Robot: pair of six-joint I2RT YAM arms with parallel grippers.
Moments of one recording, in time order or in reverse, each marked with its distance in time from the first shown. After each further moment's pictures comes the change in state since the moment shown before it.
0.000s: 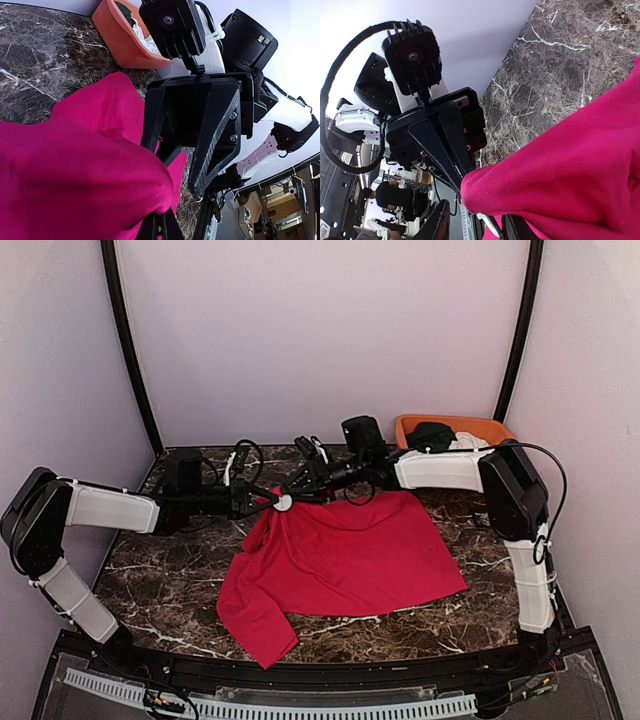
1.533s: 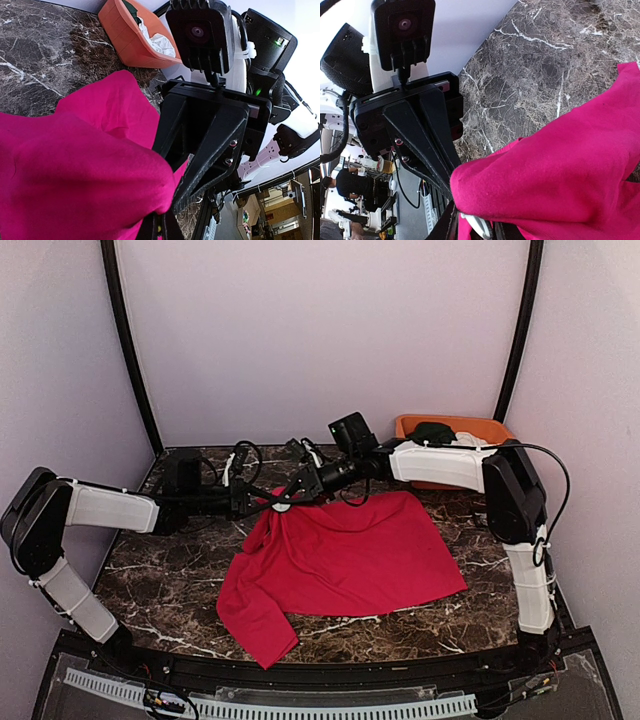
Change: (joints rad) left arm 0.008 0.000 0.000 -0.018 -0.006 -0.015; right arm 0.042 0.000 0.124 -0.352 0.153 -0.335
